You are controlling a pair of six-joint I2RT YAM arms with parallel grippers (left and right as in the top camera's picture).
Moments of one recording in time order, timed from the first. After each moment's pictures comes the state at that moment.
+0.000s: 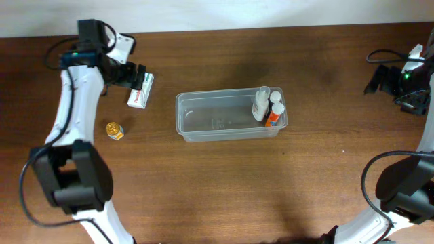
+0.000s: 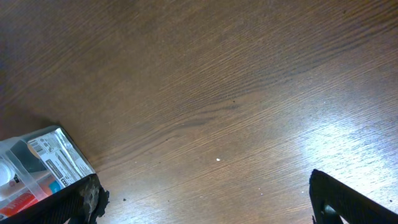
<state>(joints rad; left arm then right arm) 0.06 2.04 1.81 -0.85 0.10 0.36 -0.46 1.93 1.96 -1.41 -0.13 0.08</state>
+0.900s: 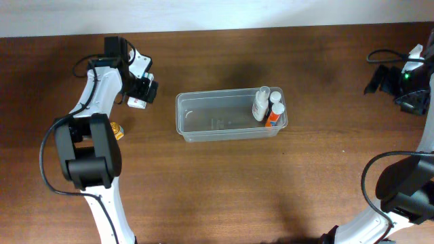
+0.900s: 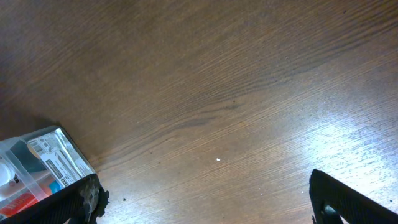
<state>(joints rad) 0.03 2.27 1.81 -0.78 0.08 0.40 -0.46 1.93 1.96 -1.41 -0.13 0.08</state>
